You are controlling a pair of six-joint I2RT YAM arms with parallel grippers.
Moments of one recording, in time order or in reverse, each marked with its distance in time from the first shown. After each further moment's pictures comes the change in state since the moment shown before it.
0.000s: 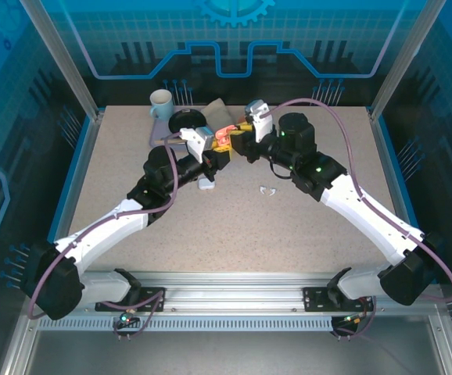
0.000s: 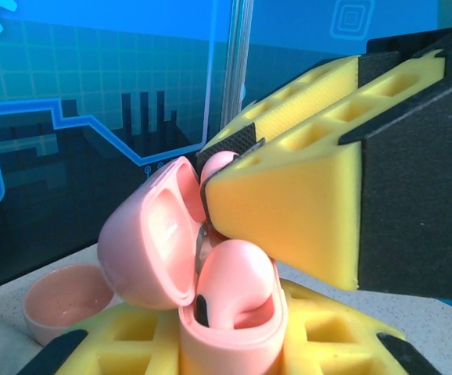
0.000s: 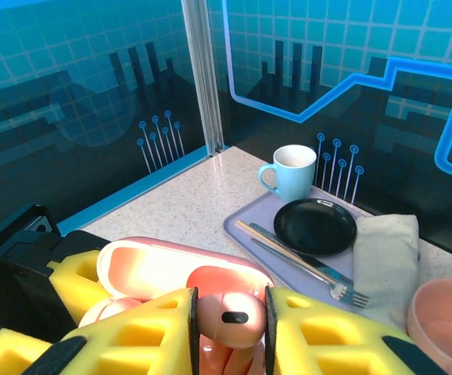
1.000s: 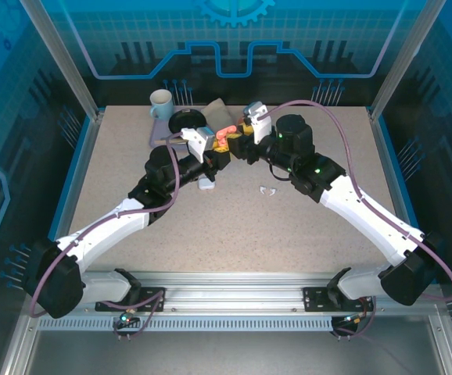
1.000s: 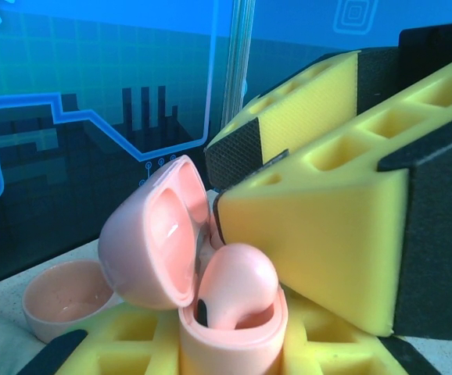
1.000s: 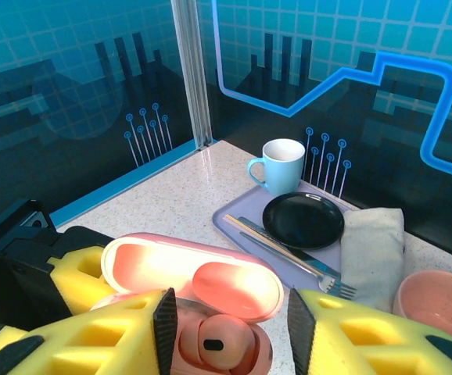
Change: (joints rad) left arm 0.000 0.010 0.000 0.000 0.000 0.000; right arm 0.018 -0.002 0.000 -0.017 0.054 -0.014
